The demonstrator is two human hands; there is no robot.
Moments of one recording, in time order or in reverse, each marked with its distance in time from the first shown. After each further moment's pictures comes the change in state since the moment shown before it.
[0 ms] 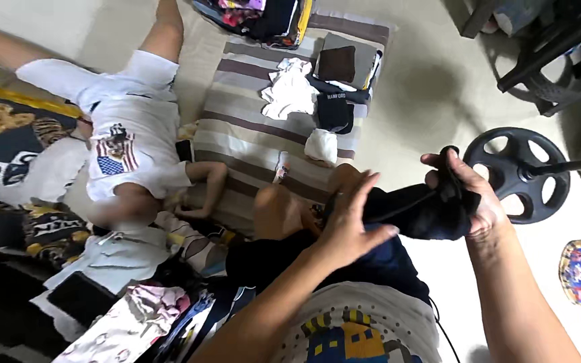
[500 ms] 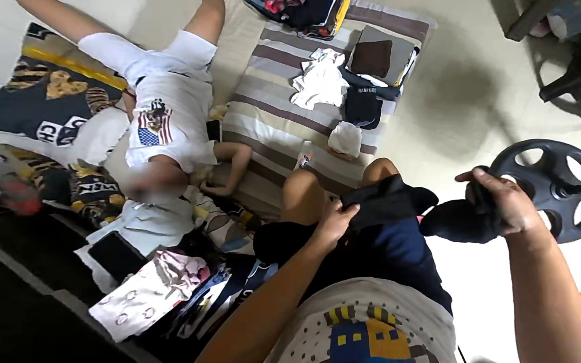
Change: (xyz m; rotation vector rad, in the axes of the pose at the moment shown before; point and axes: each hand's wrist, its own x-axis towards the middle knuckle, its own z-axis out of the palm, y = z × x) left_hand -0.030 -0.062 -0.020 -0.459 0.190 -0.855; right_hand 0.021 0.011 -0.046 -0.664 0.292 -0.044
